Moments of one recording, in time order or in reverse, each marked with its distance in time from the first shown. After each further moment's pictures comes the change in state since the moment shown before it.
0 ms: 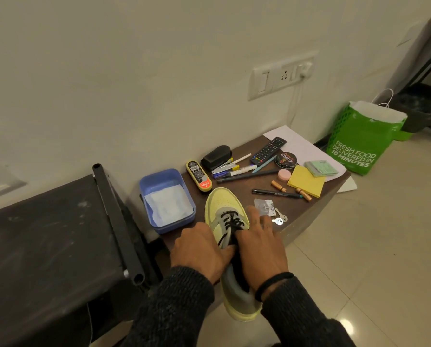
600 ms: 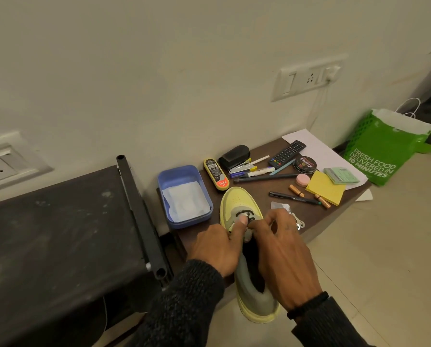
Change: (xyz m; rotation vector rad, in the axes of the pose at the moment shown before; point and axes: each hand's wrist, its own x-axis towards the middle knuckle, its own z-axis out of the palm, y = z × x) left_hand 0.004 -0.007 -0.010 -0.223 -0.141 -0.021; right_hand -0.012 0.005 -0.001 0.084 0.277 -0.148
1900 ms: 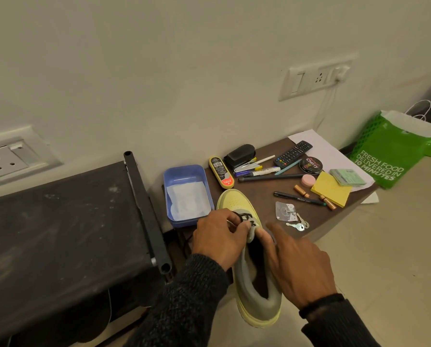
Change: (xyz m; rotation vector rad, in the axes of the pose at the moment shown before) left_hand -0.001 0.003 -0.006 -0.079 0.257 0.183; right_hand -0.004 0.011 -0.012 -0.077 -0.268 0.139
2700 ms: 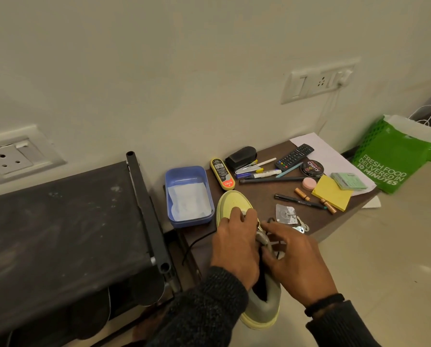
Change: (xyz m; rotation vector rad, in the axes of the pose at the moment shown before) left_hand -0.016 0.015 0.030 0.342 0.070 0.306; right_hand 0.003 0.005 -0.007 0.500 0.067 -0.096
